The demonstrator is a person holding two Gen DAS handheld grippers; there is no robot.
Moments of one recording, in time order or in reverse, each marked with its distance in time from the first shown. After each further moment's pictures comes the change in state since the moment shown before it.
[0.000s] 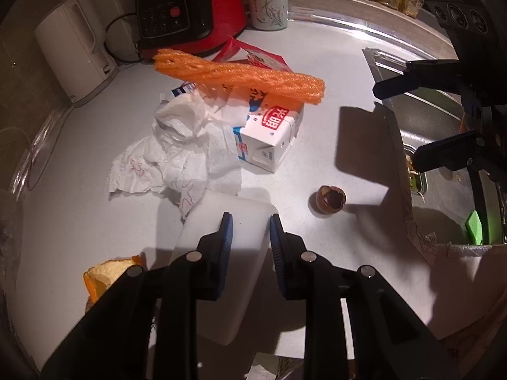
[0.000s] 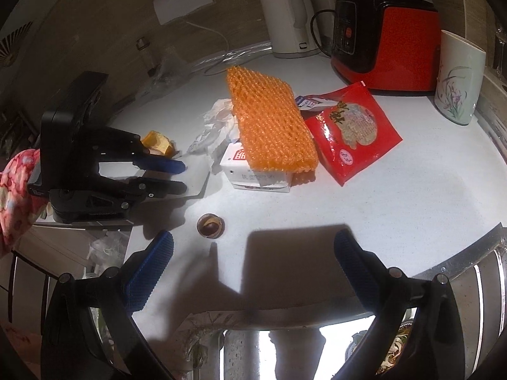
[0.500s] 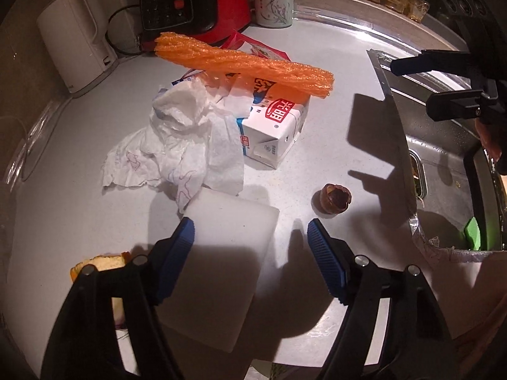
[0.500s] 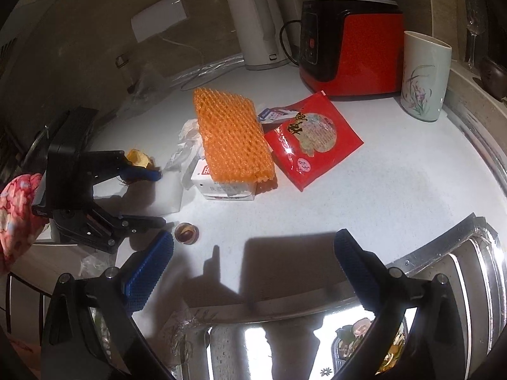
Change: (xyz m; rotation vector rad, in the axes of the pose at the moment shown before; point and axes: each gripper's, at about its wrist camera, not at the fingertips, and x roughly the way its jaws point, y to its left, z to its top) left arm 0.010 0.002 -0.006 -0.039 -0.018 -0.006; right arm -0.025 -0.022 0.002 0.071 -0.041 -0.077
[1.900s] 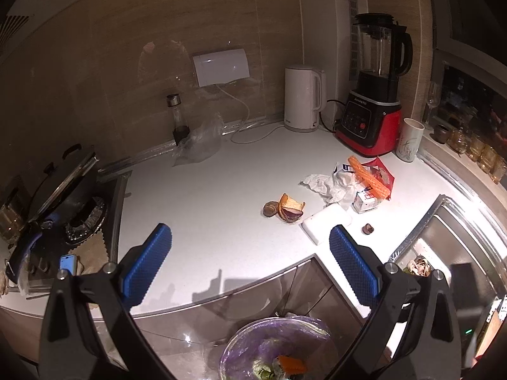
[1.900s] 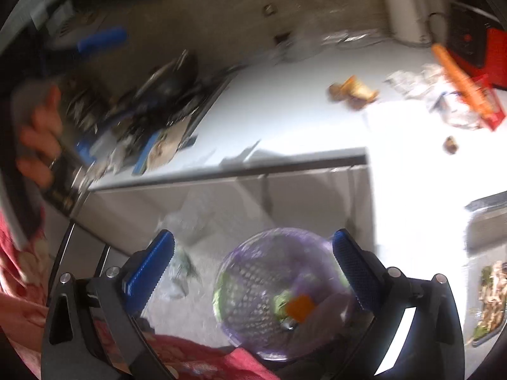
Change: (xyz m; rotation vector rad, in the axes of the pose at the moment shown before) left arm -0.302 -0.042 -0.123 -0.675 -0.287 0.579; right arm -0.053 0.232 -0.103 -0.123 0.052 0.323
